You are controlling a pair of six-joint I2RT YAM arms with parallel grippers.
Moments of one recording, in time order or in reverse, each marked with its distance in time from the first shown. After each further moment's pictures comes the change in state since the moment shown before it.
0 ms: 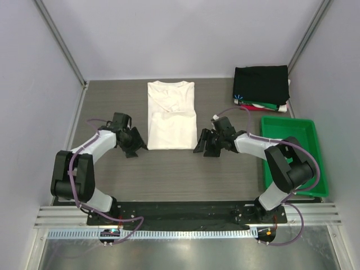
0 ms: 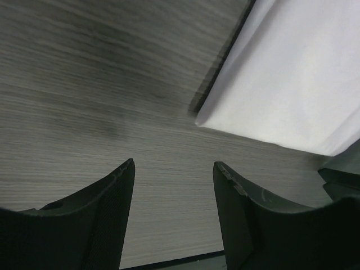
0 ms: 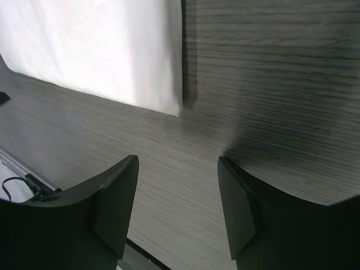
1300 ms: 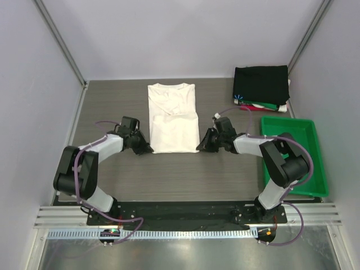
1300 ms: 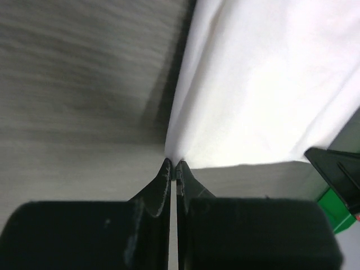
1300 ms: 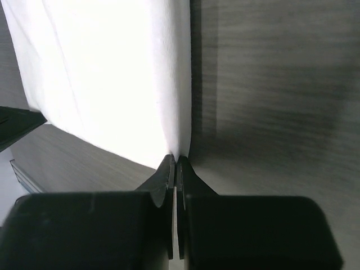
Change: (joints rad) left arm -0.081 0.076 -0.112 0.295 0.061 -0.105; right arm -0.017 0.094 -0.026 0.241 -0.011 0.038
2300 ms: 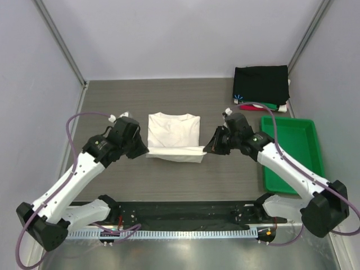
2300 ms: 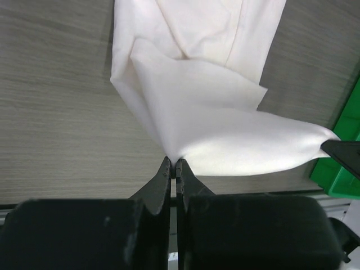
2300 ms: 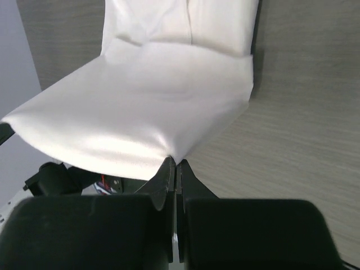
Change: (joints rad) left arm -0.369 -0.576 0.256 -0.676 -0.380 -0.098; right arm 0.097 -0.580 0.092 -0.643 0.079 0.071
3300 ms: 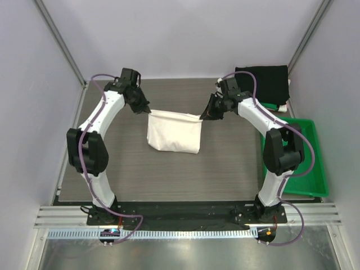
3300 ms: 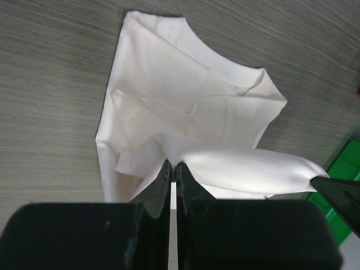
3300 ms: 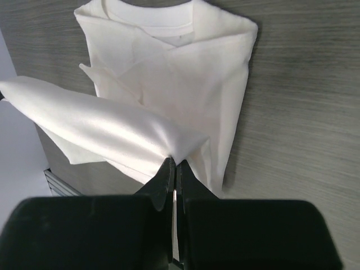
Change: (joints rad) left arm 0.375 0.821 0.636 0.083 0.248 0.225; right arm -0.241 0.679 0.574 0.000 -0.145 -0.222
